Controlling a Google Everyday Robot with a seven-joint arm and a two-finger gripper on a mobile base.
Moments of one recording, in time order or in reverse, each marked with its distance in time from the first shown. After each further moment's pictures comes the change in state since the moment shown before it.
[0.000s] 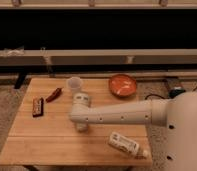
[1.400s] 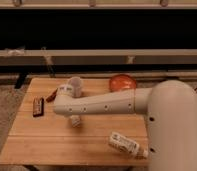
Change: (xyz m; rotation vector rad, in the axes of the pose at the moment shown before) arm -0.023 0.045 -0.028 0.052 0.072 -0.255
